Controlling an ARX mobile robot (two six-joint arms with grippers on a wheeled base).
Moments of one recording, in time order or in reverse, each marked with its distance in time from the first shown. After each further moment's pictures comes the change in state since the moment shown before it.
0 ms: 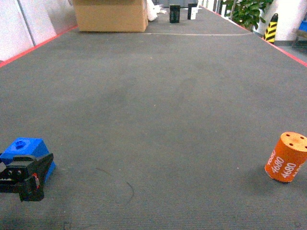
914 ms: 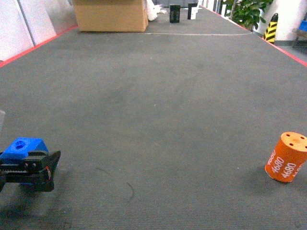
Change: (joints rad) left arm 0.026 0.131 0.108 0.000 0.016 0.012; right arm 0.000 0.000 0.000 0.000 0.000 0.000
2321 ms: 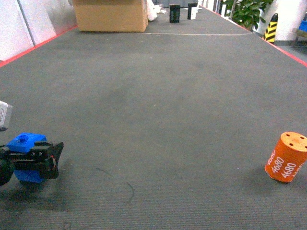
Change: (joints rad) left arm 0.014 0.075 0.102 0.000 0.018 -0.001; right arm 0.000 0.000 0.000 0.000 0.000 0.000
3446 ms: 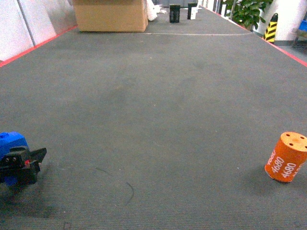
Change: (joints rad) left arm 0.048 -0.020 -0.050 0.000 0.029 -0.061; right arm 0.000 0.000 0.000 0.000 0.000 0.000
